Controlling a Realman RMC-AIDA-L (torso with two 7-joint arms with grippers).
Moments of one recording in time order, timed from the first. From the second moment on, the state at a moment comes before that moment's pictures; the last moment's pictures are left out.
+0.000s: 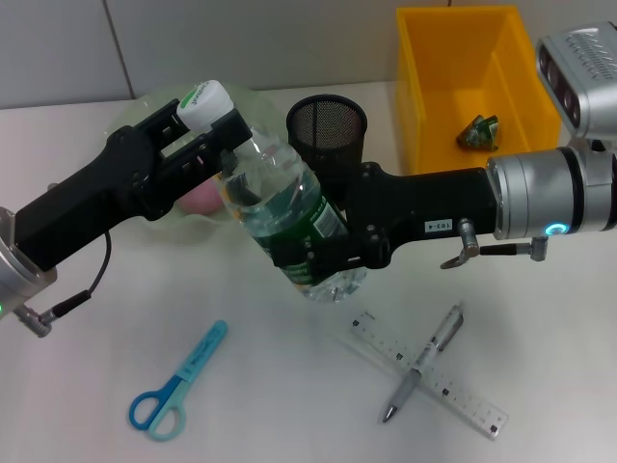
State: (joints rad) left arm -0.53 -2.07 0.97 0.33 1.22 1.73 -1.22; right arm 0.69 2.08 -0.89 -0.56 -1.79 -1.64 1.37
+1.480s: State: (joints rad) left arm -0.53 -2.07 0.97 0.33 1.22 1.73 -1.22; right arm 0.69 2.08 -0.90 -0.56 -1.78 -1.64 1.37
